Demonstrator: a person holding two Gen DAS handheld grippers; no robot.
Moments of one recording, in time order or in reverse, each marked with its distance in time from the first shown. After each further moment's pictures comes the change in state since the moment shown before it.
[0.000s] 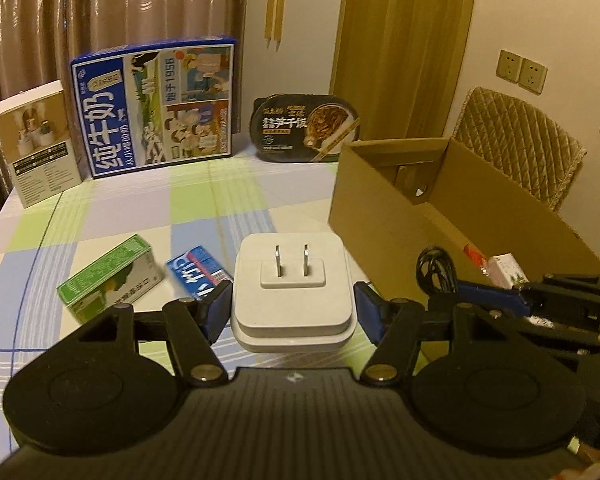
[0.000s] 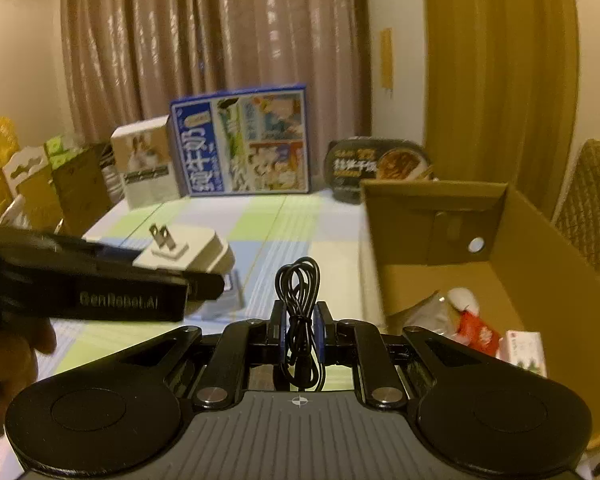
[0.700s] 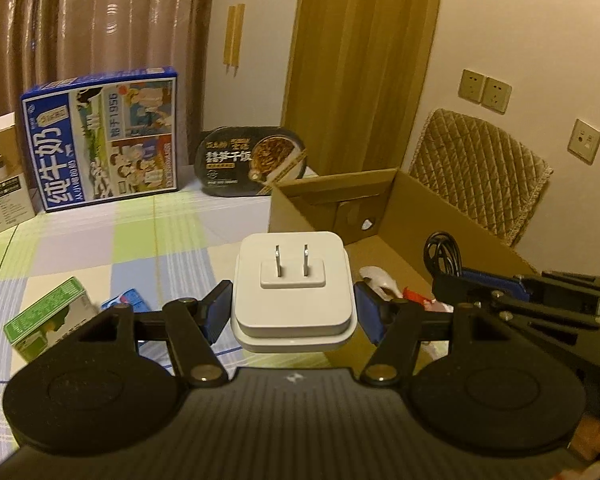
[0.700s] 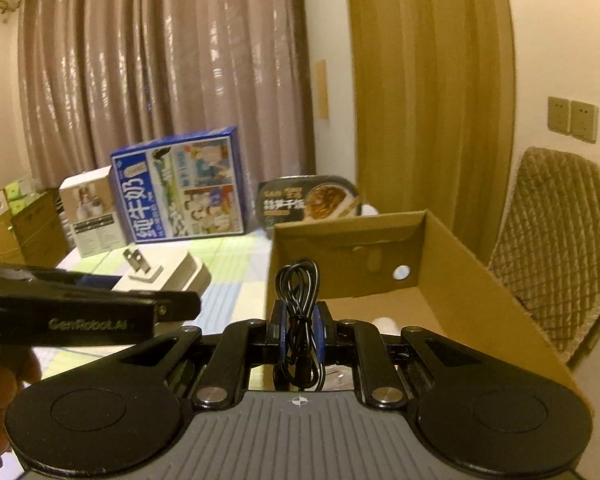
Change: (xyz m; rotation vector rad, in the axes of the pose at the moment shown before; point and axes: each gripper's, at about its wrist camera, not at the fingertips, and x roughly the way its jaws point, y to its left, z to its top) left arm 0.009 -0.050 0.021 0.017 -0.073 -0.093; right arm -0.029 -0.057 0.015 0.076 -0.097 -0.119
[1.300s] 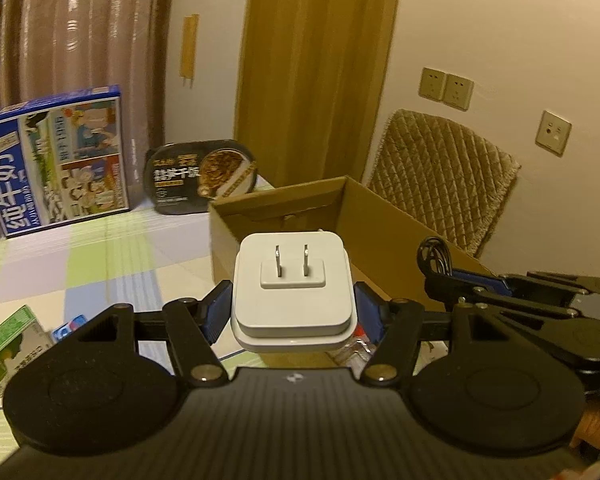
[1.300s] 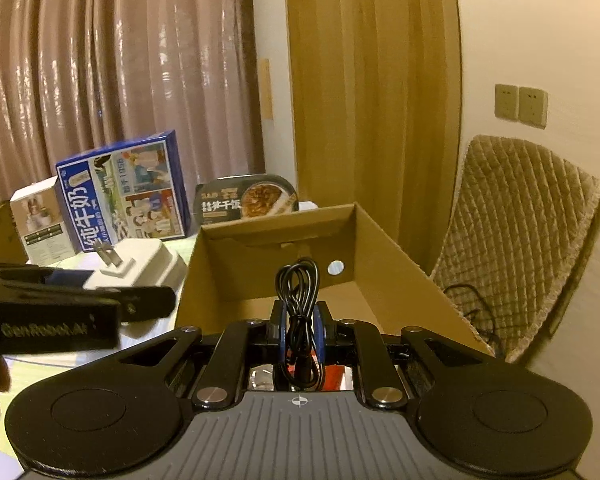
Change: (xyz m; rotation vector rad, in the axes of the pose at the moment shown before) left arm 0.015 -0.043 0.011 0.061 -0.019 -0.081; right arm -0.006 -0.043 -0.003 0.052 0.002 -0.124
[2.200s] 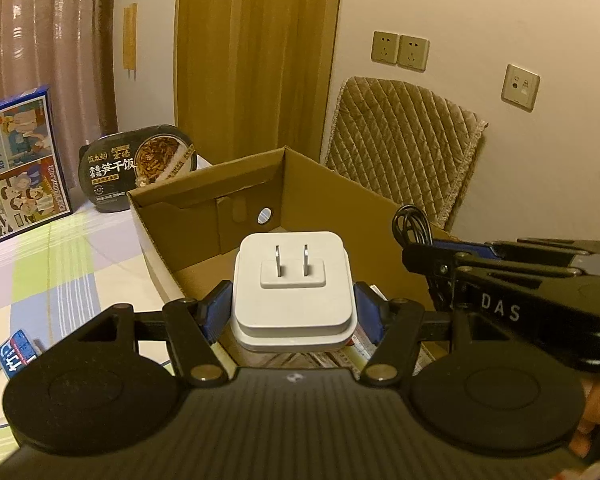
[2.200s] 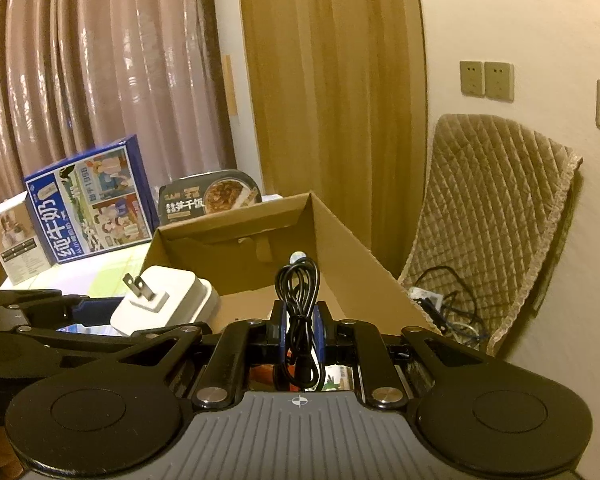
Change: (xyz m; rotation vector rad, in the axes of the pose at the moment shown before) left arm 0.044 -0.042 -0.008 0.100 0.054 -0.085; right arm 0.003 -0.037 -0.001 0.078 0.022 -0.055
